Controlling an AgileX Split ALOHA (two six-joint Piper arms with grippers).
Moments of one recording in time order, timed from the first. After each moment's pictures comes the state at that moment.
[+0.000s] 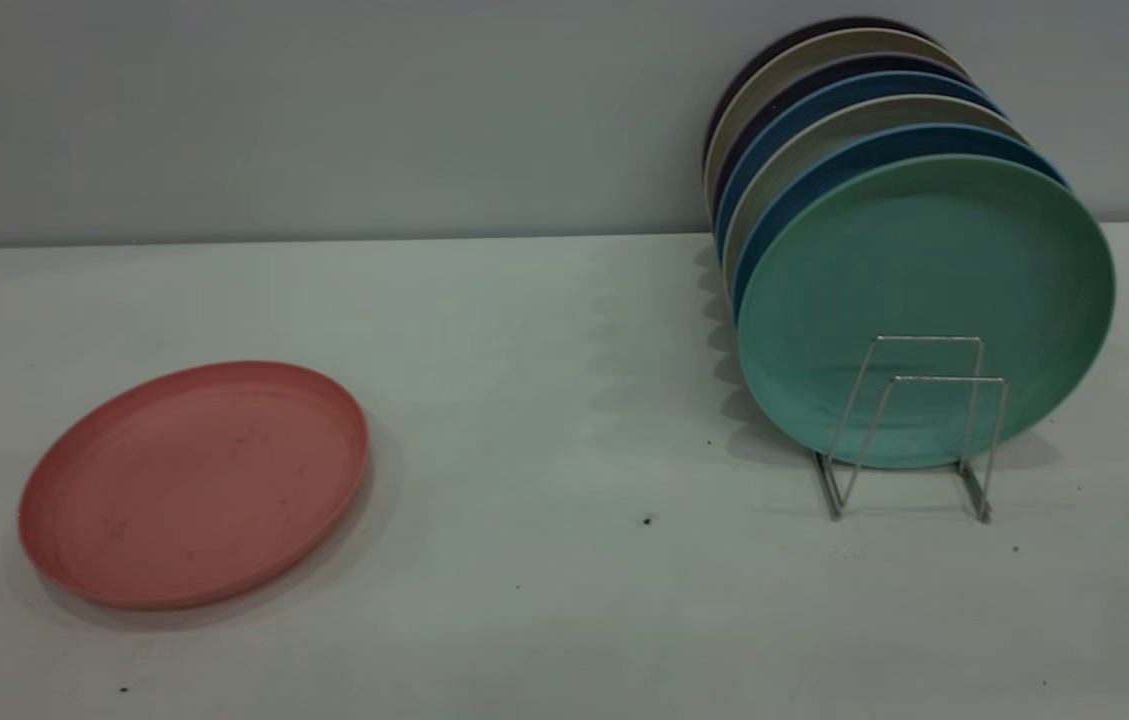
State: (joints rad) left arm -0.04 0.48 -0.53 0.05 0.86 -0.14; right arm 0.07 0.19 -0.50 0.20 0.99 -0.24
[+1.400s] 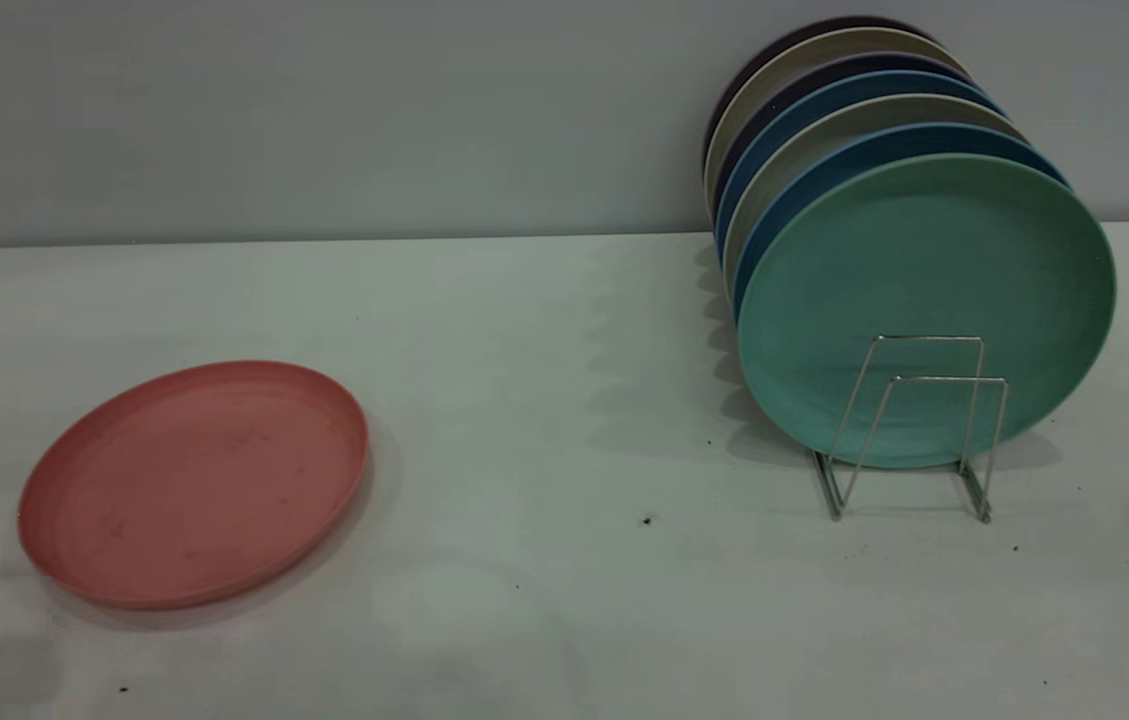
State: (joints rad) left arm 0.28 1.49 -0.75 -0.57 0.63 0.47; right arm 0.07 0.73 -0.50 0.48 0.75 -0.55
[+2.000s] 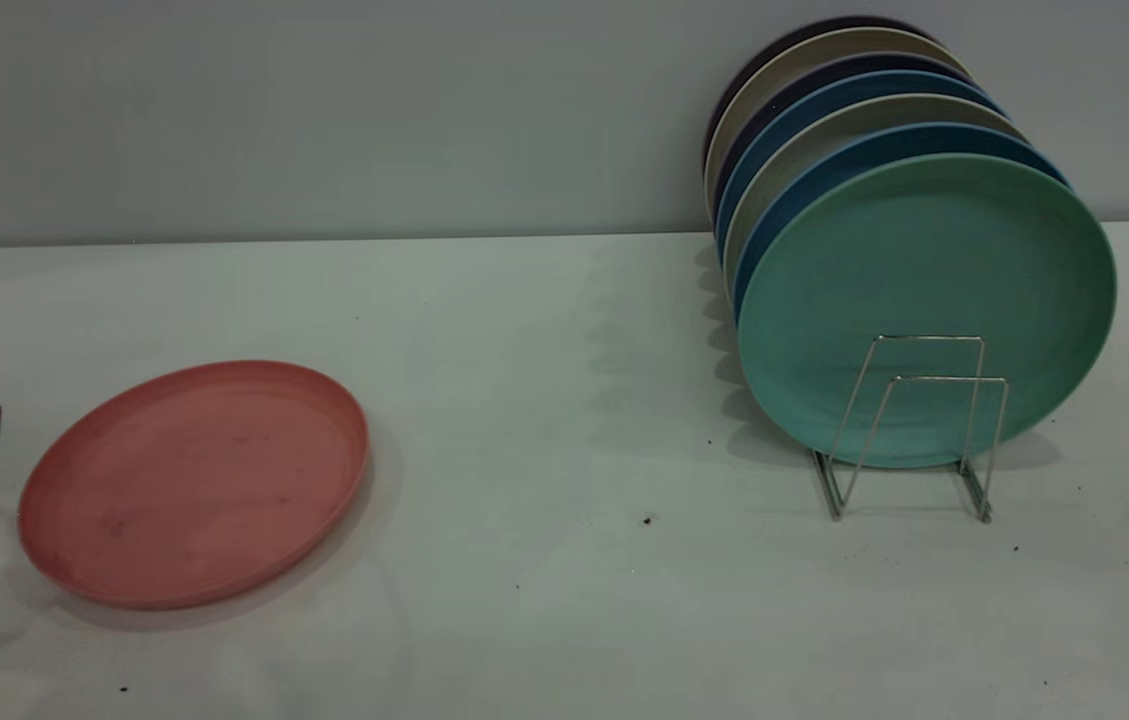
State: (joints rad) left arm 0.41 1.86 -0.78 -1.05 0.56 0.88; right arm 0.07 0.82 -0.50 0.59 0.75 -0.63
